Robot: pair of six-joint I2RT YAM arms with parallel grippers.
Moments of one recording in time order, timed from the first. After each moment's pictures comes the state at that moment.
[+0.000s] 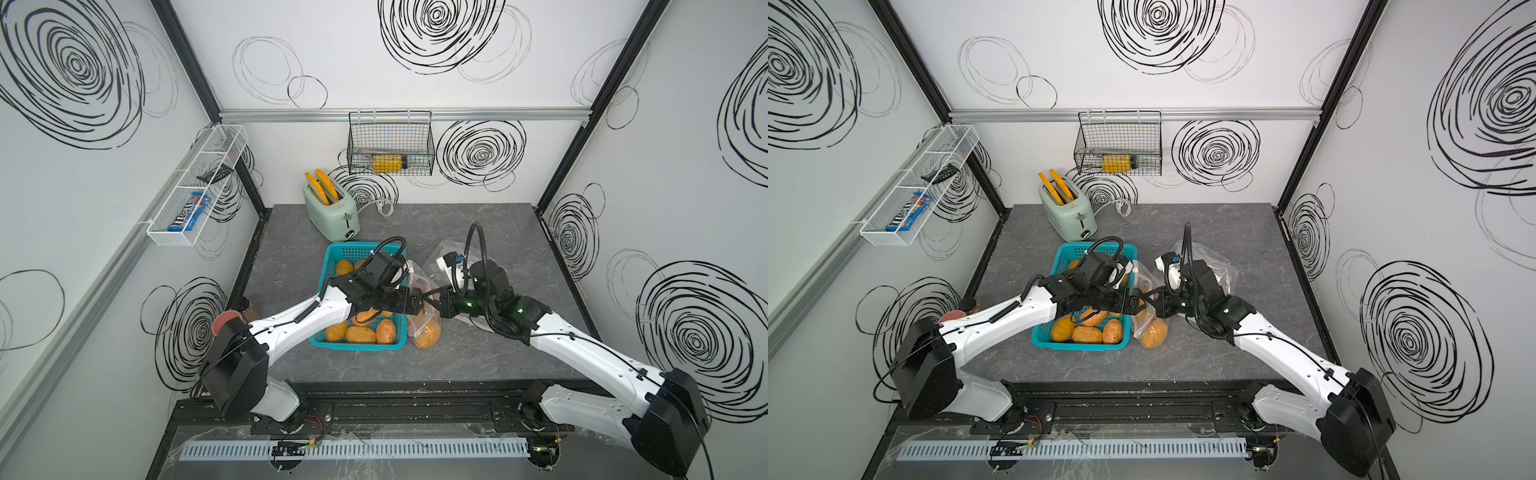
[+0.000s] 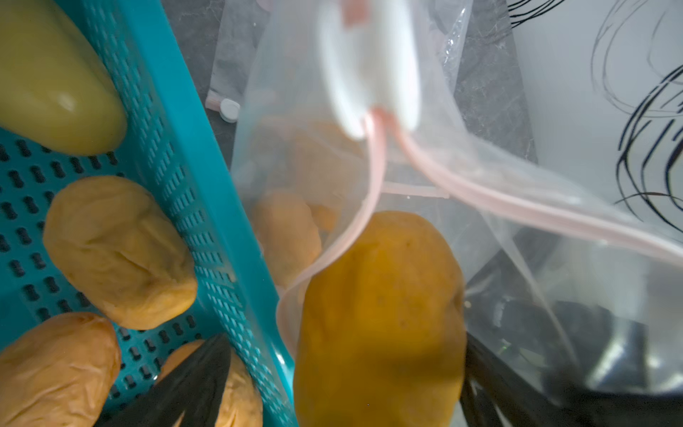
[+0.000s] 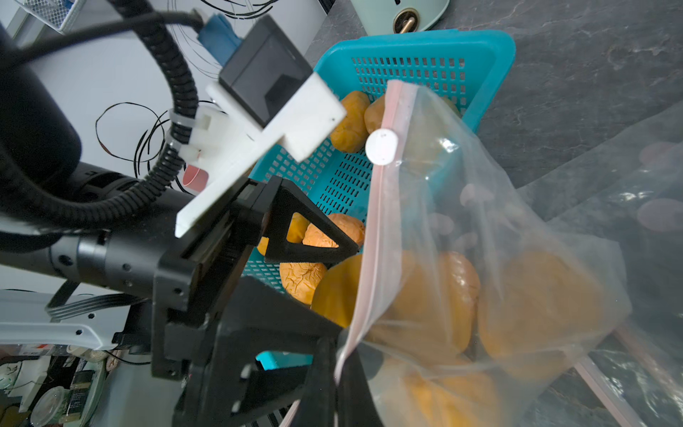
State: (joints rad) left arm -0.71 1.46 1.07 -0.48 0.31 -0.56; right arm 0.69 1.11 0.79 -0.21 -0.37 0.49
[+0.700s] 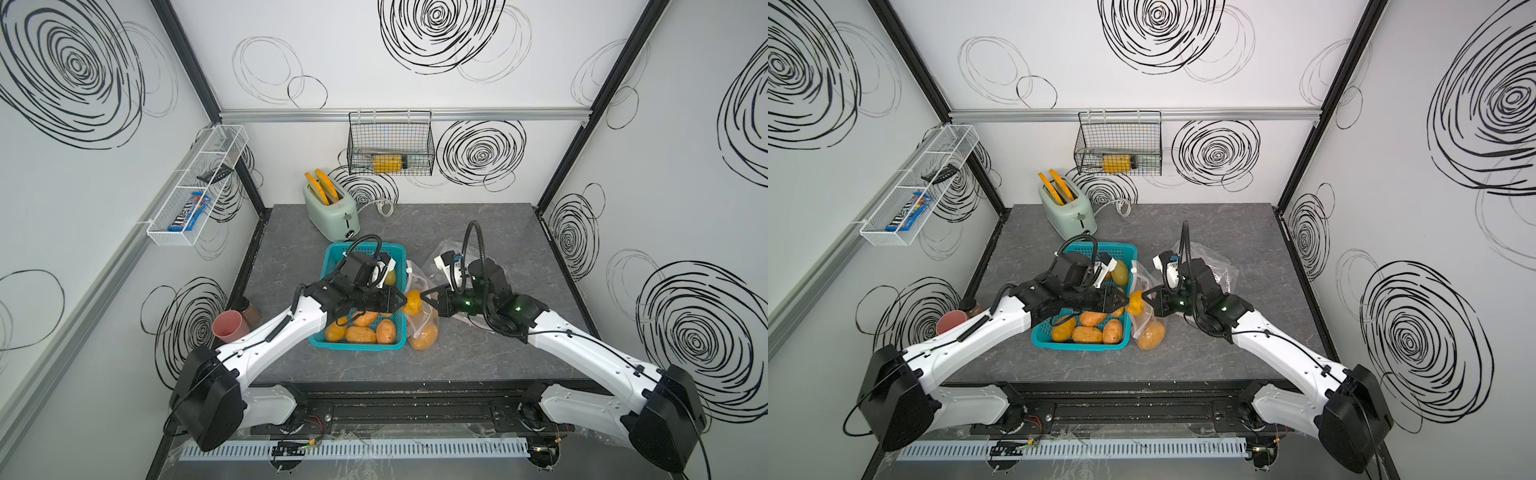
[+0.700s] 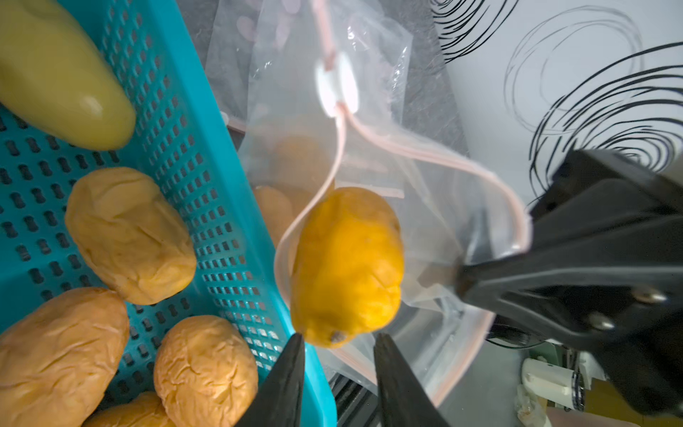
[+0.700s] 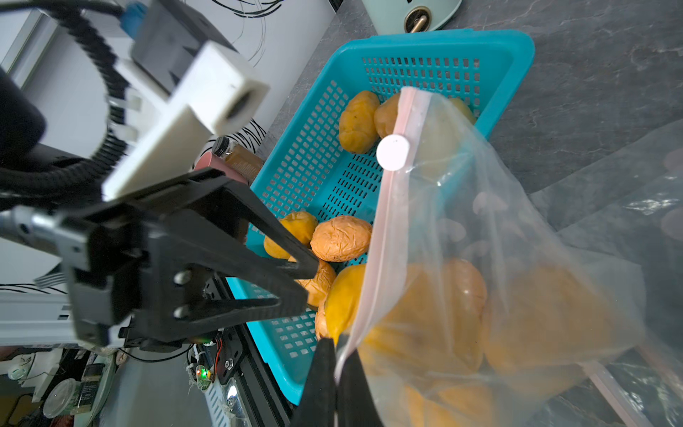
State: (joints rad) left arm -0.62 1.31 0.93 -0.41 0.45 -0.57; right arm 0.69 1.13 0.80 -0.20 -0.39 0.49
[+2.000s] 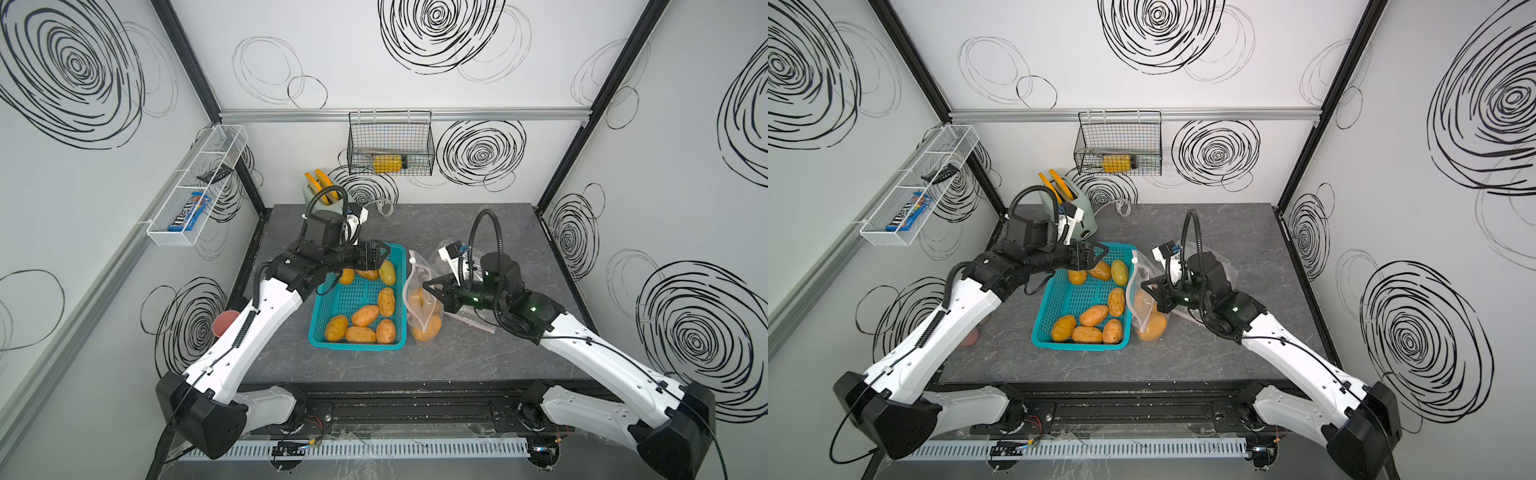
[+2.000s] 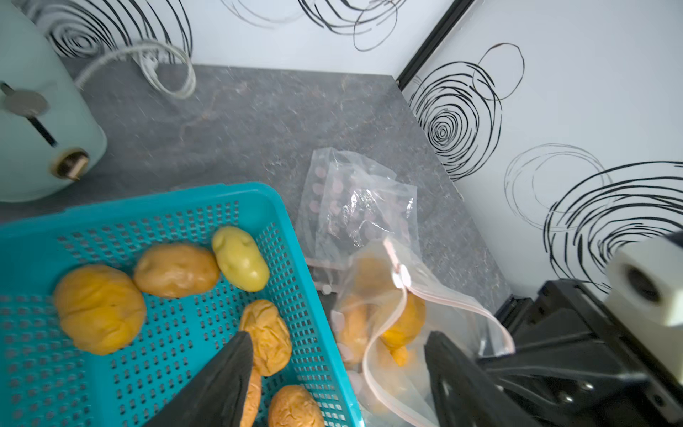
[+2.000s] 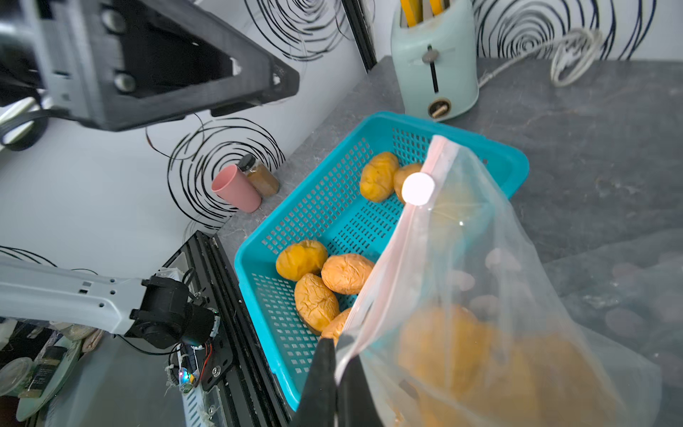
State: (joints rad) left arm -0.41 1.26 1.34 -0.65 0.30 -0.31; right arm 0.70 1.04 0.91 -0.25 -0.38 0.29
